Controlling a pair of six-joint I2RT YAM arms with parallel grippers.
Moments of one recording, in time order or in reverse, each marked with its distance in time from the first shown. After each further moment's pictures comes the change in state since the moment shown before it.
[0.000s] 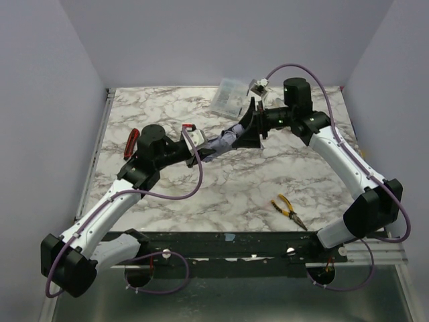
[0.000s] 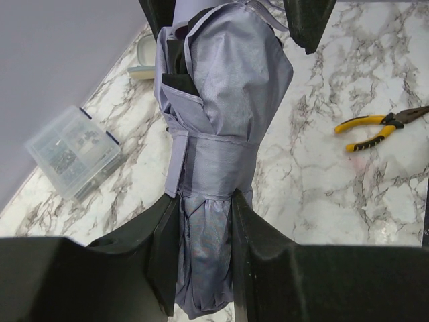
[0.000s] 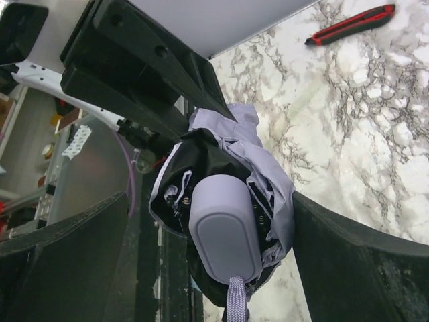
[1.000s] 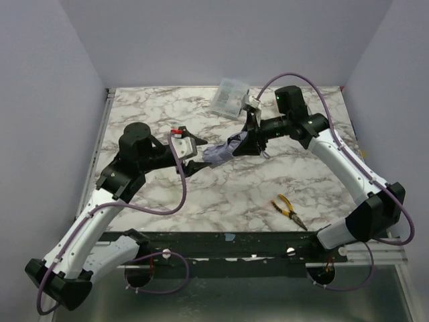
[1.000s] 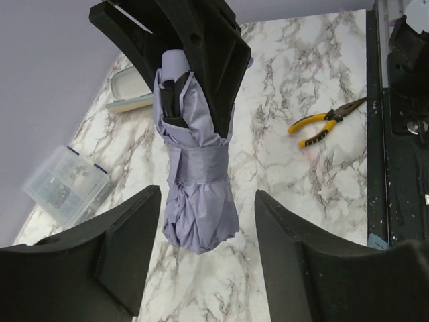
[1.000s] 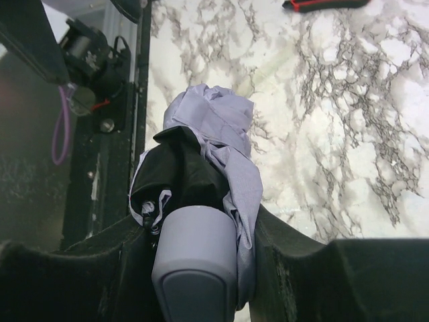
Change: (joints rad) left arm 0.007 -0.110 0.166 -0.312 0.158 0.100; right arm 0.069 -0.026 0.023 -0.275 0.126 -0.464
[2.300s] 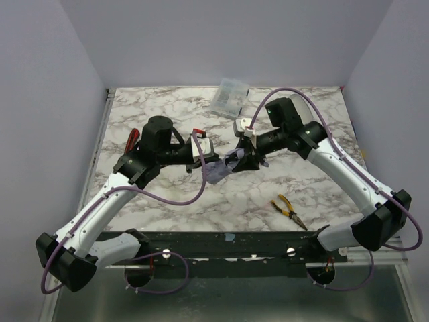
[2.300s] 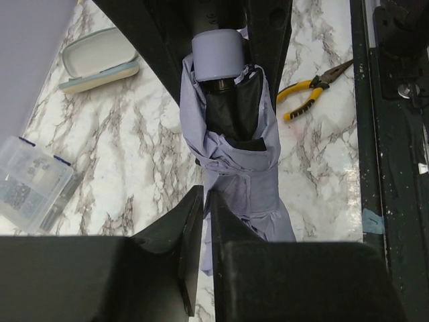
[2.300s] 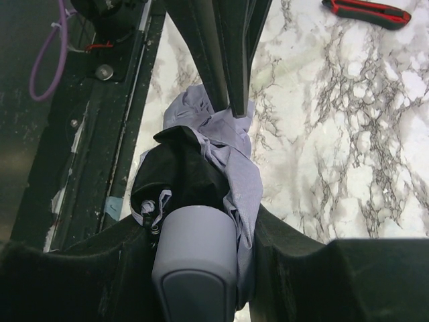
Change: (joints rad) left arm -0.071 0.151 0.046 -0.080 -0.008 0.111; right arm 0.125 -0.074 -0.043 -0.158 0.075 -0.365
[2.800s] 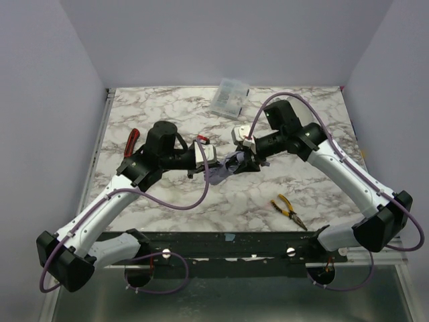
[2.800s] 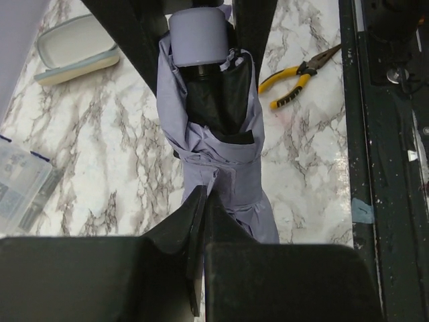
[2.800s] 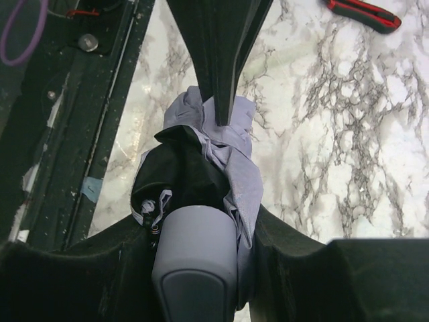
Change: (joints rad) left arm -0.028 -0.011 -0.048 -0.007 -0.019 0.036; right arm 0.021 -0.012 -0.001 -0.048 0.055 -0.123
